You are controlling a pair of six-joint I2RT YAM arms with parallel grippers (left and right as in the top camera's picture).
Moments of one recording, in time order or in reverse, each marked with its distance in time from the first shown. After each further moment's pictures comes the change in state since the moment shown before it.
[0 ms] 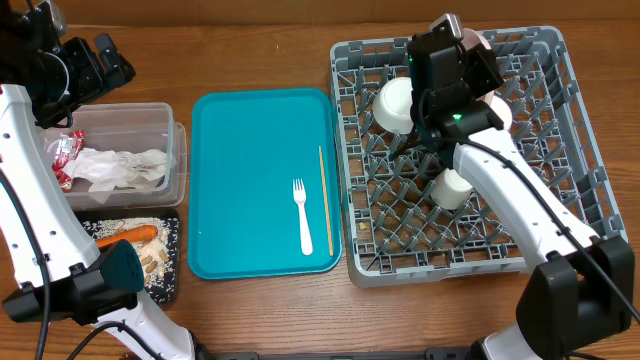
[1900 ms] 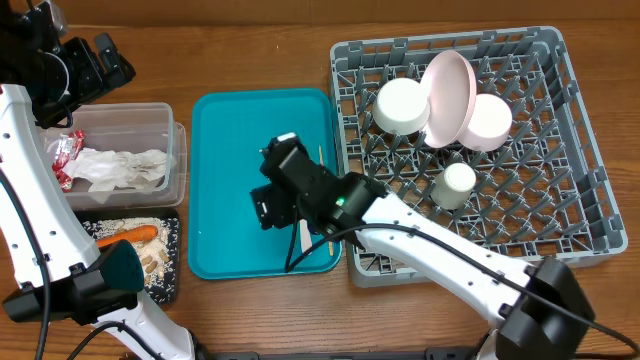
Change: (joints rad) left arm 0.000 0.000 0.000 0.000 0.000 0.000; right arm 0.576 0.008 -0.002 -0.323 -0.983 1.063
